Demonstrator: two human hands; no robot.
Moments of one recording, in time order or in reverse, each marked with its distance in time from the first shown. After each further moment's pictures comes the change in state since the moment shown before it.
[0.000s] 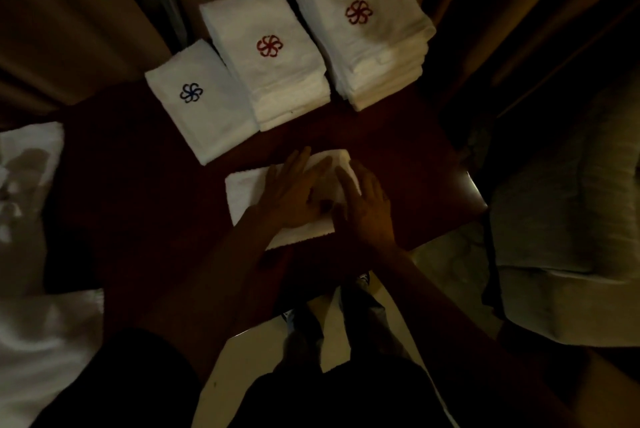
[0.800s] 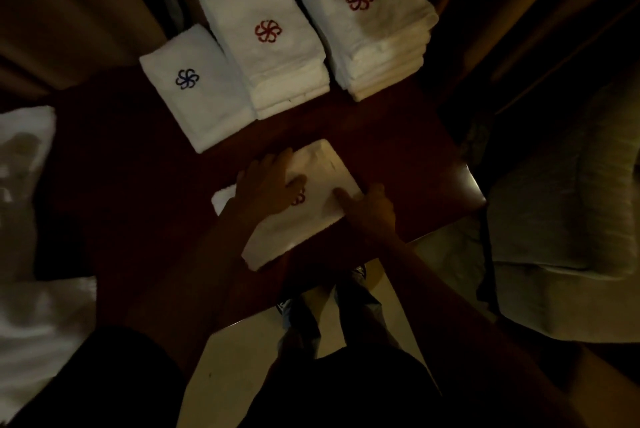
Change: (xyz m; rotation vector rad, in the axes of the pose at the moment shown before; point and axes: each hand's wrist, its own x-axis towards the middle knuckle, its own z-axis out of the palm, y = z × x) left_hand -0.007 -0.024 0.001 -0.055 -0.002 -0.346; right_hand 0.011 0.013 0.014 0.526 -0.164 0.787
